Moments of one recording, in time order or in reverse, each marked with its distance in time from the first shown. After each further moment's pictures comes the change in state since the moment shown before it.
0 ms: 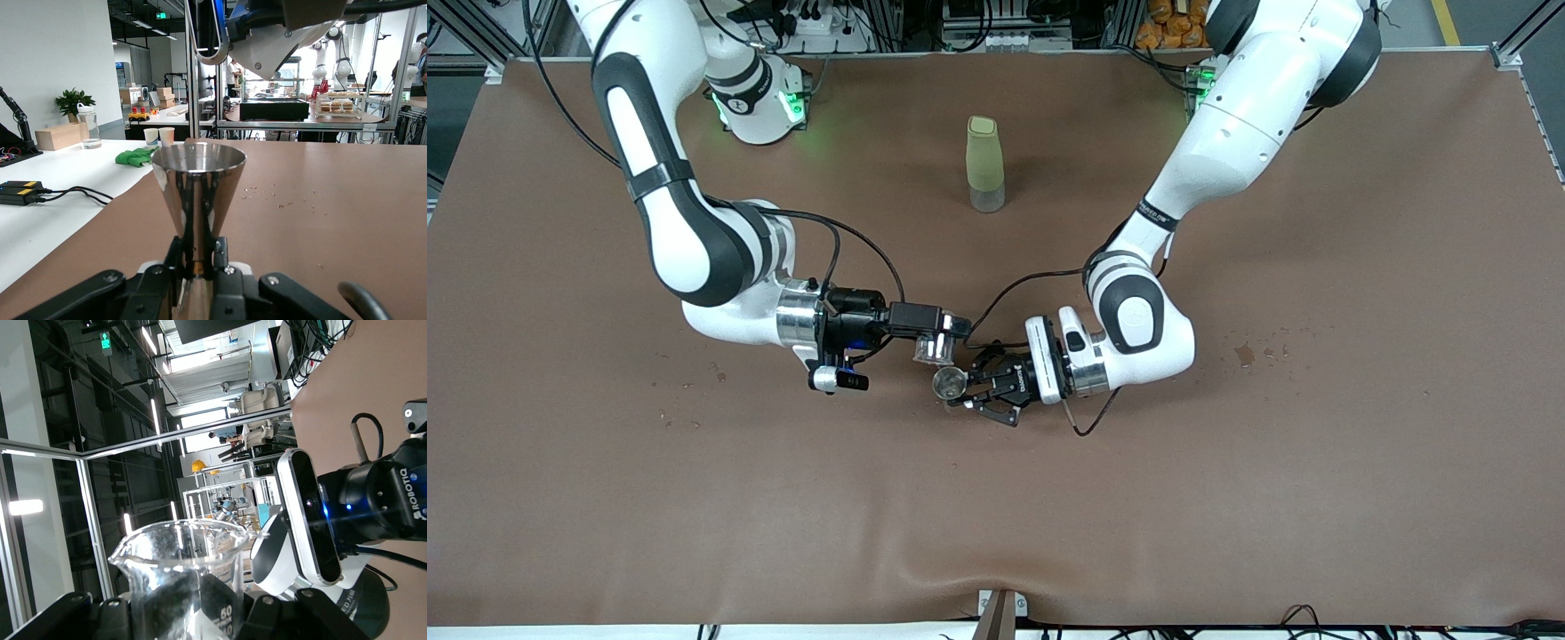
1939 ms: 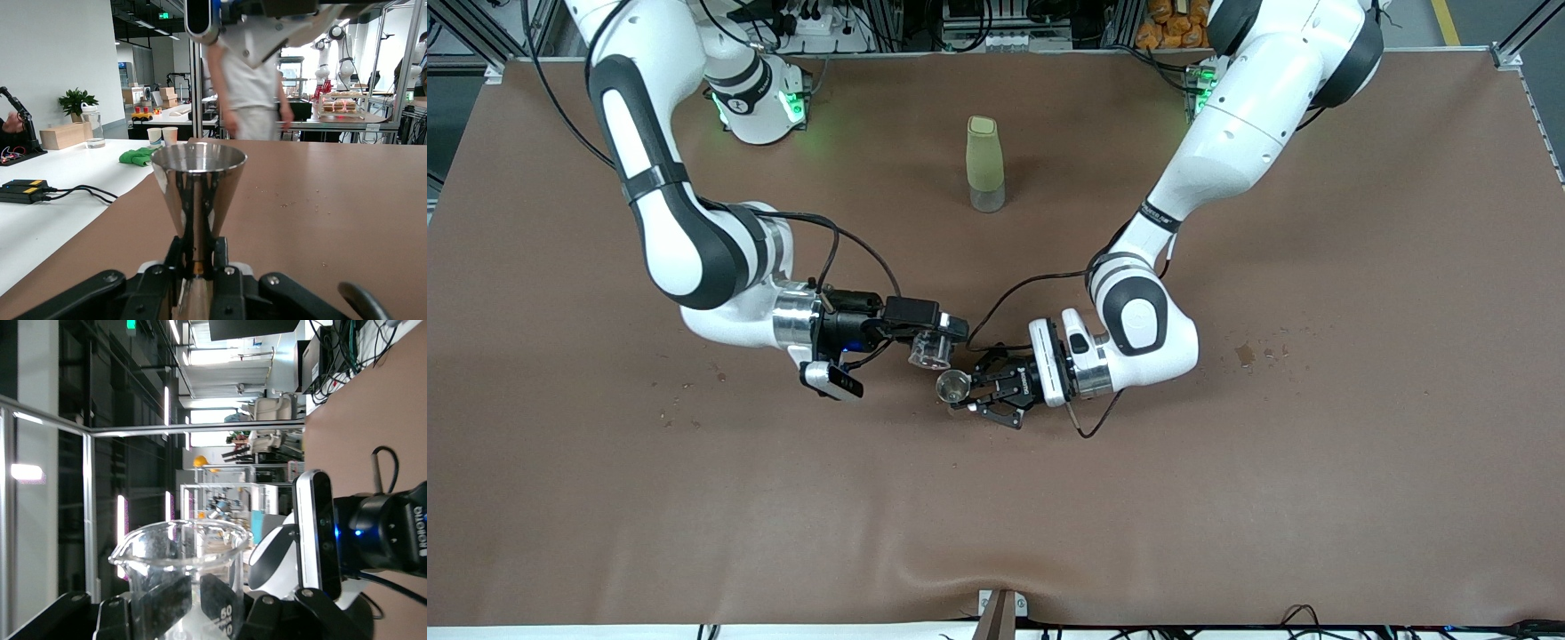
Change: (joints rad) left arm 0.013 0.000 0.001 0.000 0.000 -0.003 0.000; right arm -0.014 0.006 -0.009 0.037 -0.052 -0.018 -0.174
